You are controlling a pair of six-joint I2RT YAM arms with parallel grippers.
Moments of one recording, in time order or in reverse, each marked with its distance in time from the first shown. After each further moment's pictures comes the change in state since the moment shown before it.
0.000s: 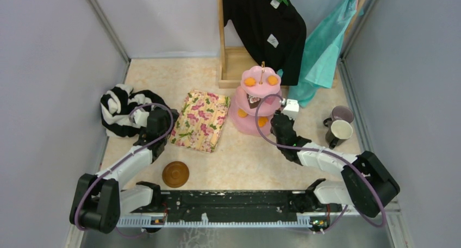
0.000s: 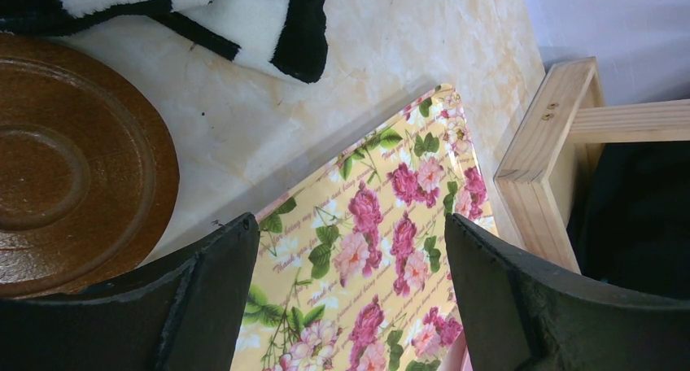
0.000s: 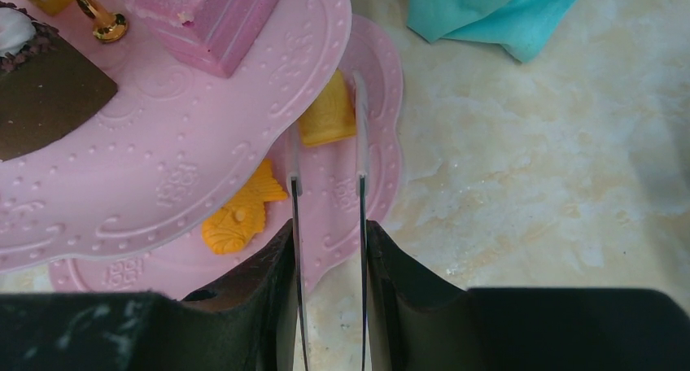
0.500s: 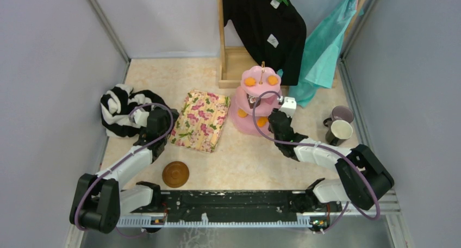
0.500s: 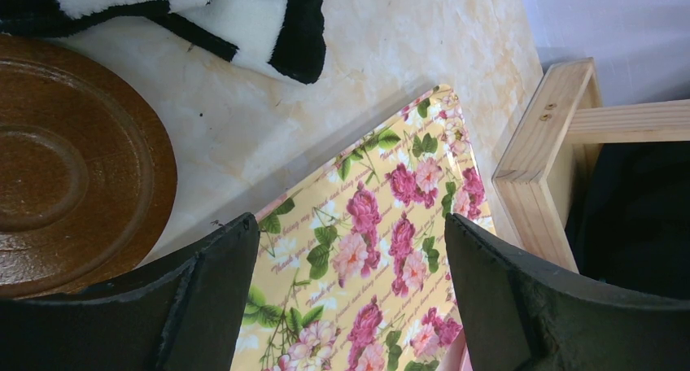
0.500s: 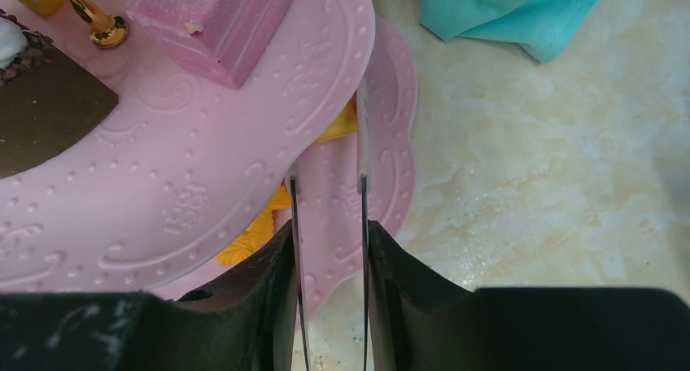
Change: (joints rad) left arm 0.000 0.000 0.000 0.003 0.000 0.000; right arm -0.013 0.081 0.047 0.011 -0.021 0.010
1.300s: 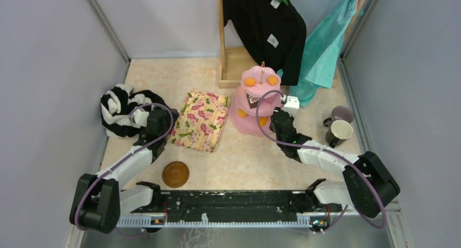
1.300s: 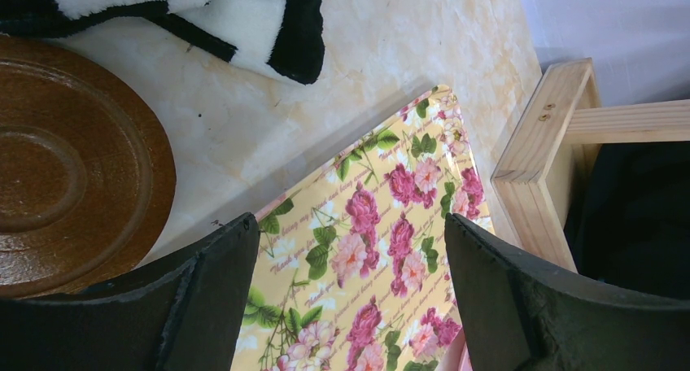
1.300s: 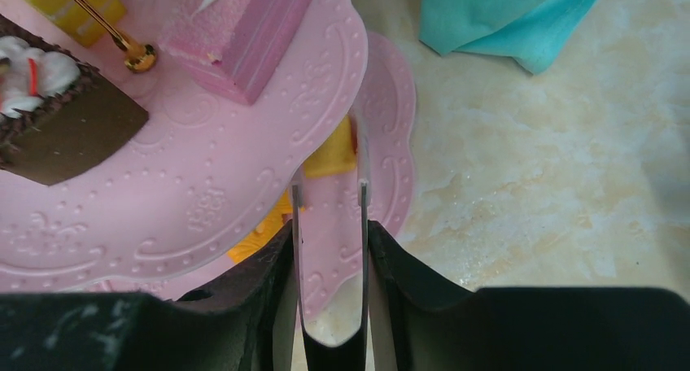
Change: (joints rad) left arm 0.000 0.000 0.000 0.003 0.000 0.000; right arm 0.000 -0.059 -0.001 -0.038 -0.005 0.010
